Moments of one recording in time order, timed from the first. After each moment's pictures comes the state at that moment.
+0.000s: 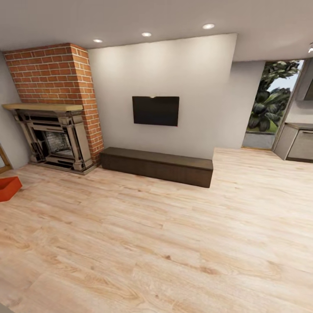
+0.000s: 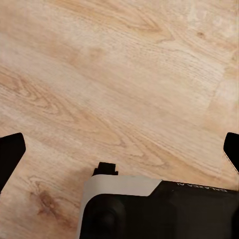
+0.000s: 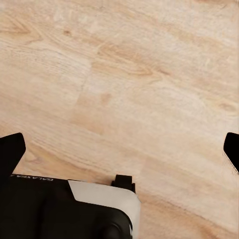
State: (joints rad) left arm -0.33 0.00 0.12 0.07 0.01 -0.29 0.03; right arm -0.38 -0.10 -0.07 0.05 0.10 -0.24 0.18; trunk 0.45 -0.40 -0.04
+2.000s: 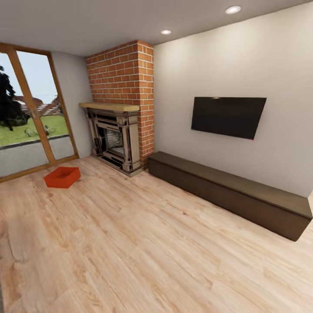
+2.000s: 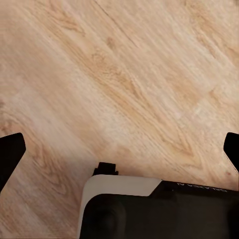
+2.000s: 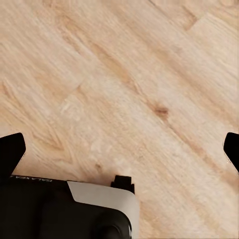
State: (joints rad) left arm -0.33 0.00 0.12 0.07 0.01 -0.29 0.03; right arm -0.38 -0.10 -0.07 0.05 0.10 -0.24 0.18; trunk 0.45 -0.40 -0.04
